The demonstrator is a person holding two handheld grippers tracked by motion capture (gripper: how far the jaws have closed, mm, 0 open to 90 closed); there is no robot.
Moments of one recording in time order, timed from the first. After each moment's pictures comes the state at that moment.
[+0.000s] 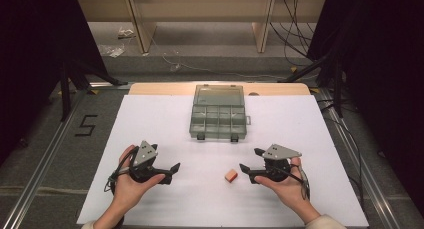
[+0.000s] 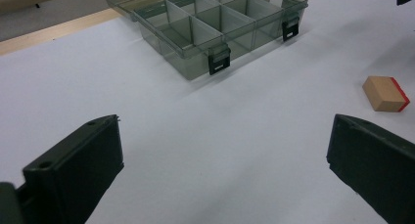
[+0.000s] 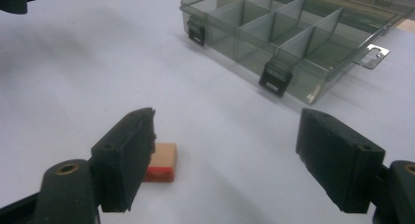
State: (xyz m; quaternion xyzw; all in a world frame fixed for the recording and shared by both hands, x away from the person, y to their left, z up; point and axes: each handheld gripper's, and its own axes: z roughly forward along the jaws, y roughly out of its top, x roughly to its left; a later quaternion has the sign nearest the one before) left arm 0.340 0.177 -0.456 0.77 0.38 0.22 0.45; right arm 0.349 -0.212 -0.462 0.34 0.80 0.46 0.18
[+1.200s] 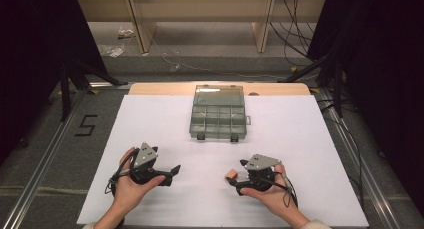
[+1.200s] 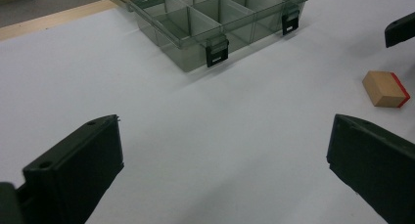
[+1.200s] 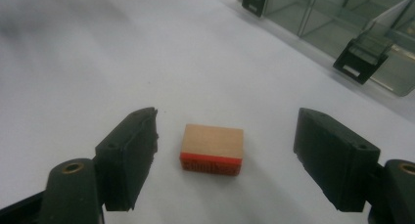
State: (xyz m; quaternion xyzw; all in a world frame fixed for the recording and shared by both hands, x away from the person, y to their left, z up) left arm 0.341 0.175 -0.463 0.77 0.39 0.21 0.45; right arm 0.337 -0.174 -0.481 0.30 0.84 0.42 0.15
